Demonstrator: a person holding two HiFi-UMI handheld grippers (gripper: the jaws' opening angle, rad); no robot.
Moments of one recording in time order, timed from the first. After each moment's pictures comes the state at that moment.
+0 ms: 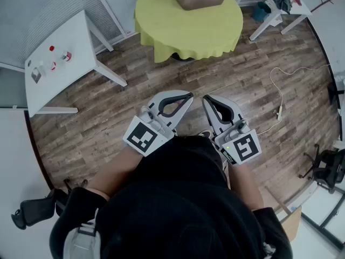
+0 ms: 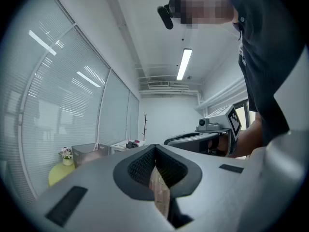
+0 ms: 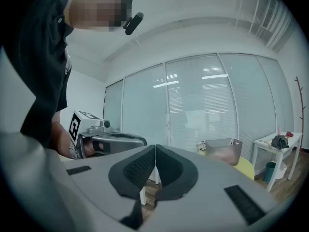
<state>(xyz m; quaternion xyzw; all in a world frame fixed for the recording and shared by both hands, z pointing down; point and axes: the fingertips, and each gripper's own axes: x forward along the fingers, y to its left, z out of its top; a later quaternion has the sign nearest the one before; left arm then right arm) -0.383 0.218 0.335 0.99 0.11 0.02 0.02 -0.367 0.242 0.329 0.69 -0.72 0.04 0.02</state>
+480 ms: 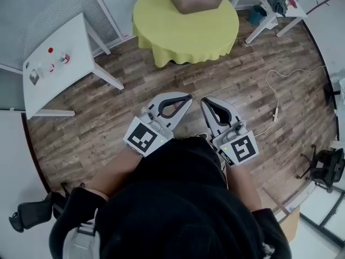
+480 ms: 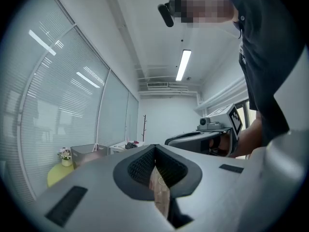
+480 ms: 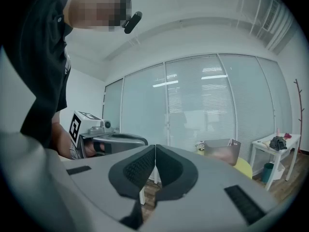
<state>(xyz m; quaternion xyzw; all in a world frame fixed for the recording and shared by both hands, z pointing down) -0.387 0.221 0.331 0.99 0.11 0.01 0.02 -0.373 0.246 0.325 0.69 -0.72 0.04 0.03</state>
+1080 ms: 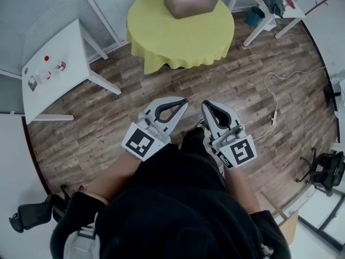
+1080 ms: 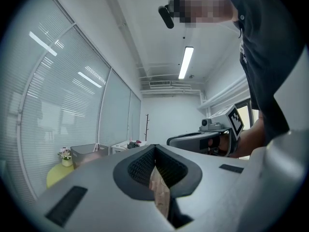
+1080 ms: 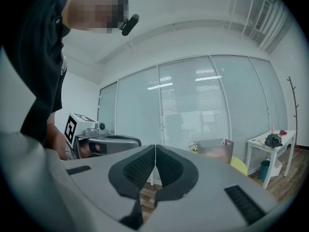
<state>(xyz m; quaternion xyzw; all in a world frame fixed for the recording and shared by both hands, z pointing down) -0.345 0.234 0.334 0.99 0.10 0.02 0.02 -0.316 0.268 0.325 0.71 -0.70 0.05 0.00</state>
